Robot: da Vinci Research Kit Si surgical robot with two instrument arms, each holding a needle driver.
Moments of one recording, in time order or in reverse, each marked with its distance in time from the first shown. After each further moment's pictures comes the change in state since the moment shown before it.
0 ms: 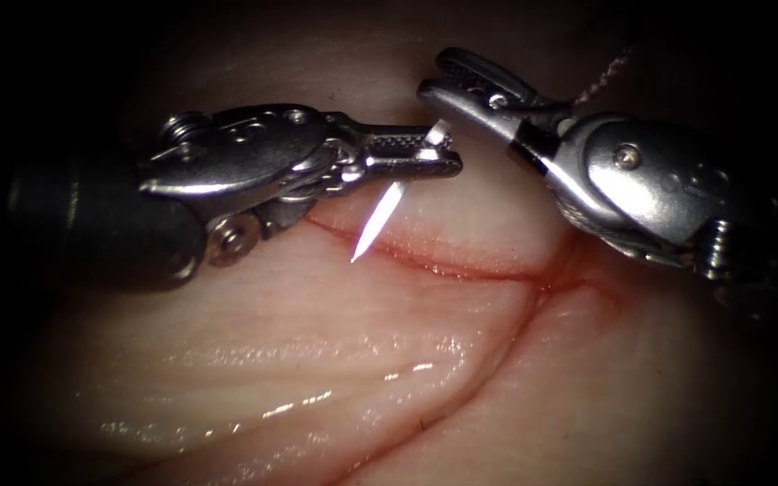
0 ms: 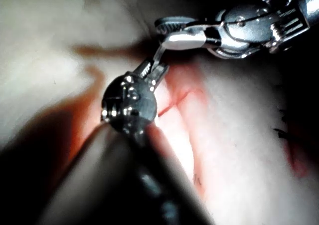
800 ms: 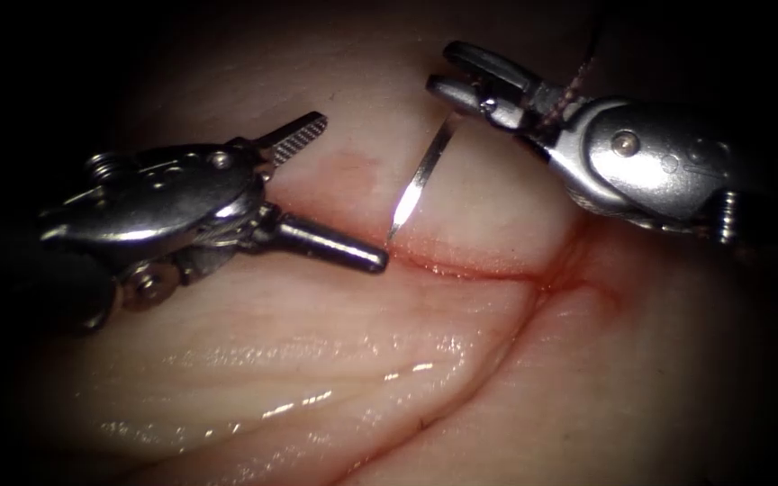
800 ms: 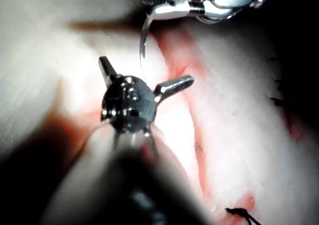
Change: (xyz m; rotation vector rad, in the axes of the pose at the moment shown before) right arm -0.002 0.001 0.000 0.088 -0.072 -0.207; left arm -0.002 0.002 -0.005 0.176 -0.100 0.053
